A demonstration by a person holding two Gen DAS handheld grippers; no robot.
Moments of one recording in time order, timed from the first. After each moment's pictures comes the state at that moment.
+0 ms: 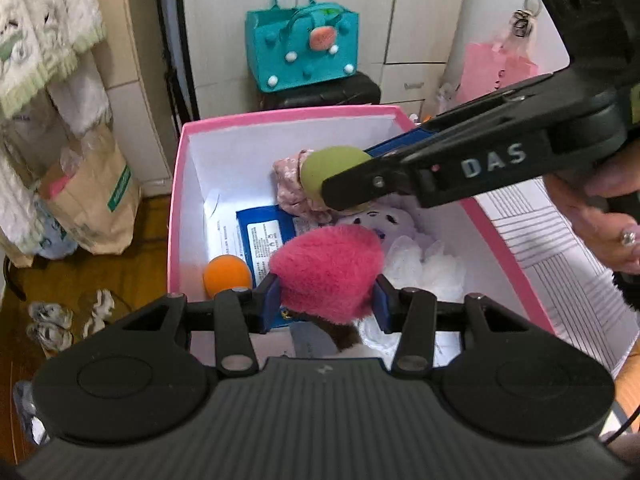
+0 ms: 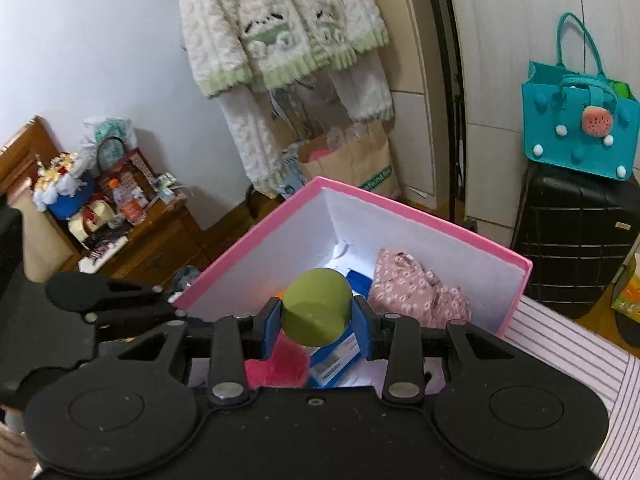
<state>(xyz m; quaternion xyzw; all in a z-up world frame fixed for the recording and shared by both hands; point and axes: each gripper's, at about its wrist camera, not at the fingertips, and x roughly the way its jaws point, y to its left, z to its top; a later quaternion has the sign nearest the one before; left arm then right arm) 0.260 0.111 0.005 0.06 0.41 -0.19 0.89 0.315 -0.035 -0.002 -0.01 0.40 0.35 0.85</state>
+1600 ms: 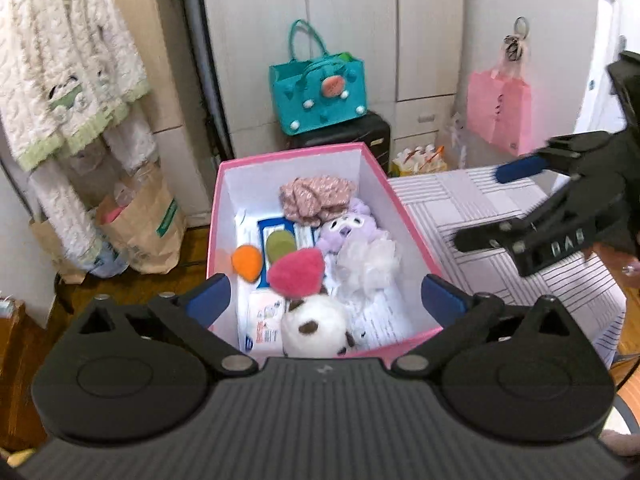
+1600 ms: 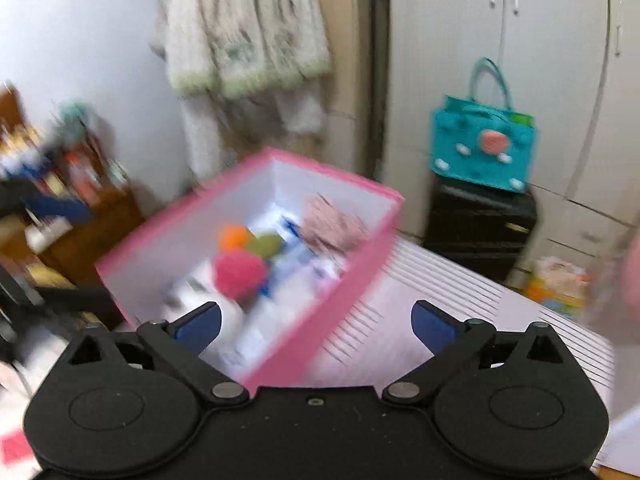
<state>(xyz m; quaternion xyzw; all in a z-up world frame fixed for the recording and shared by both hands) 0.124 0.087 0.075 0.09 0.35 -0.13 0.92 0.170 -0.106 0.030 -0.09 0.36 0.23 0.90</state>
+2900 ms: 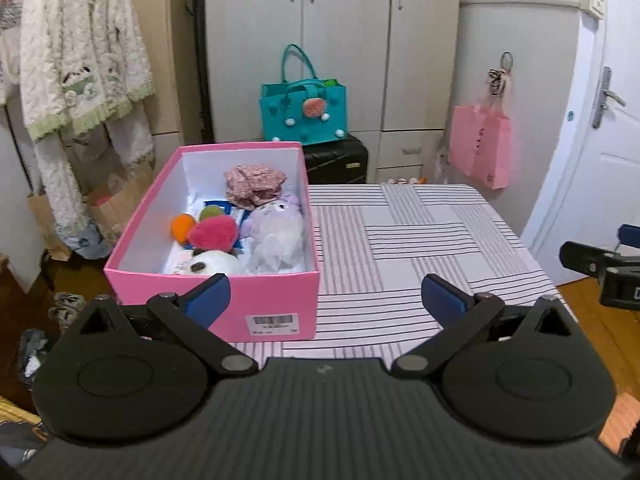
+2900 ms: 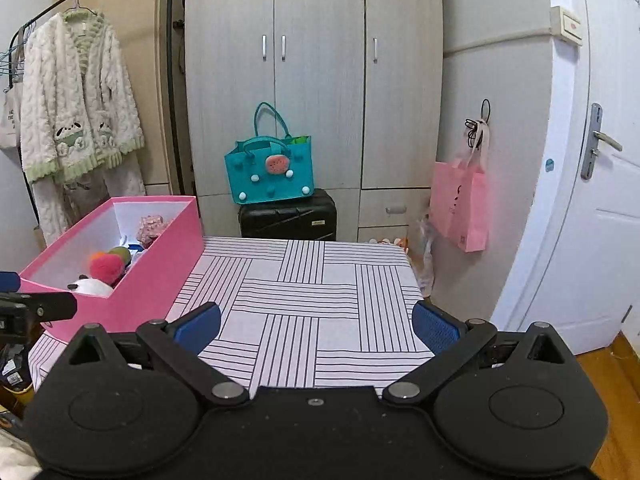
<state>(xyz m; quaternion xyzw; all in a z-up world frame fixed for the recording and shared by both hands) 0.012 0.008 0.046 0.04 0.29 -0.11 0.95 -0.023 -0.207 0.013 0.01 0.24 -0.05 0.97</state>
